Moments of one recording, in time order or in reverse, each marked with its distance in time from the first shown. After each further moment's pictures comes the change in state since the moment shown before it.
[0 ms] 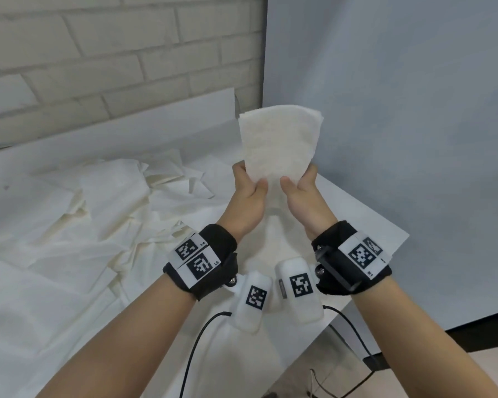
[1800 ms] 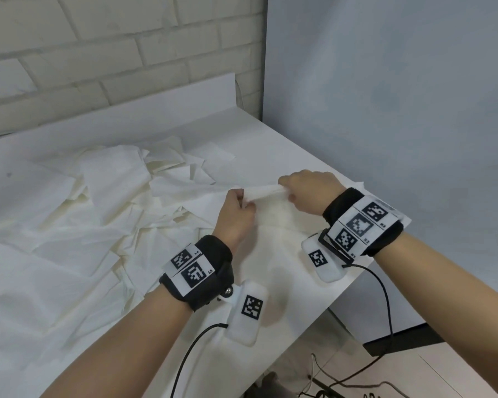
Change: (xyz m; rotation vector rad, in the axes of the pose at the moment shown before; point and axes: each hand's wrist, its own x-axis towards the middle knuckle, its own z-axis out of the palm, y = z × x) left_hand -0.028 -0.031 -0.002 0.118 0.190 -0.302; right_hand 0.011 -0.005 -0.021 -1.543 -0.417 -0.238
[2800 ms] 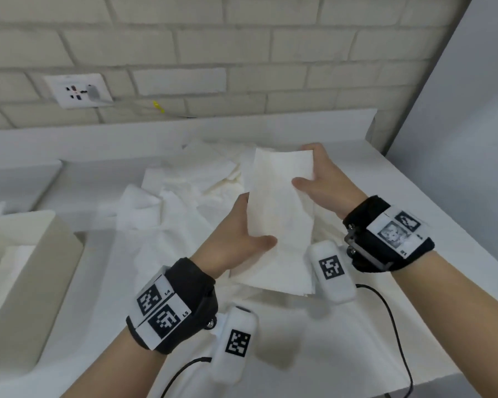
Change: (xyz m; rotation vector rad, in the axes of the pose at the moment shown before) left_hand -0.111 0.008 -0.187 0.054 0.089 0.036; right_hand 0.028 -0.173 -0.079 1.062 0.102 -0.361
